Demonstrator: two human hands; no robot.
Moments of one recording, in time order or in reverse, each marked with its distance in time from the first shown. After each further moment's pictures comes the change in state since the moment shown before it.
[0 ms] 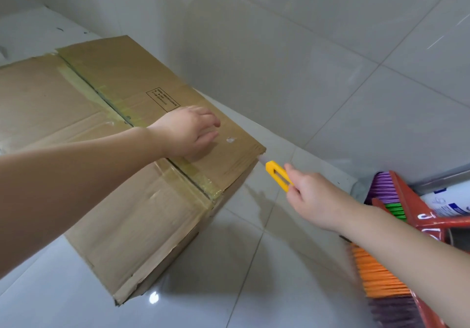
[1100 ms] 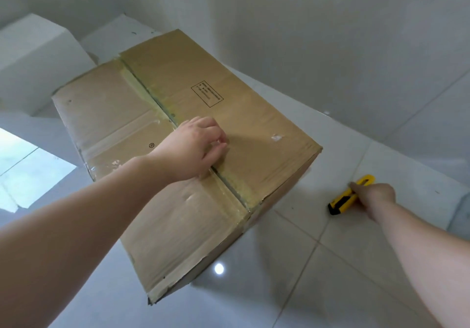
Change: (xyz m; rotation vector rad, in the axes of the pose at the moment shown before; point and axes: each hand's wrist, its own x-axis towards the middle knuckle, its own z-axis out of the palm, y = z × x) left_hand -0.053 -0.001 -0.008 -0.023 -0.020 -0.238; right_hand 0.169 0.143 0.158 0.776 0.193 0.910
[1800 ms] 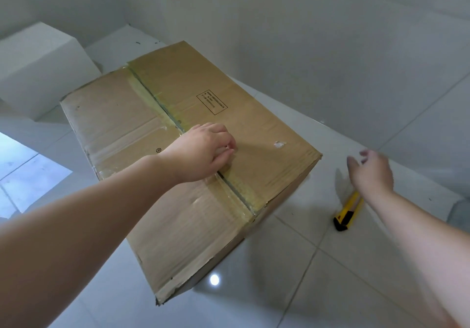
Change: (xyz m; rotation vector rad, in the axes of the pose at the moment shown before) left_hand 0.002 0.006 -0.008 0.024 -0.067 0.039; right_hand -0.054 -0.061 -0.034 -0.154 0.144 -0.527
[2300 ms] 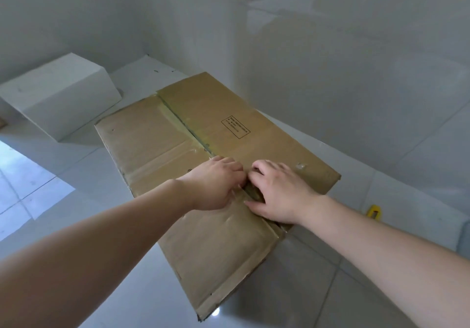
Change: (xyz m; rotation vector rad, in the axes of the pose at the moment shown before) left_hand -0.030 -0.014 -0.014 0.251 -0.220 0.121; right_hand -0.151 -0.186 0.008 -0.461 -0.352 -1.111
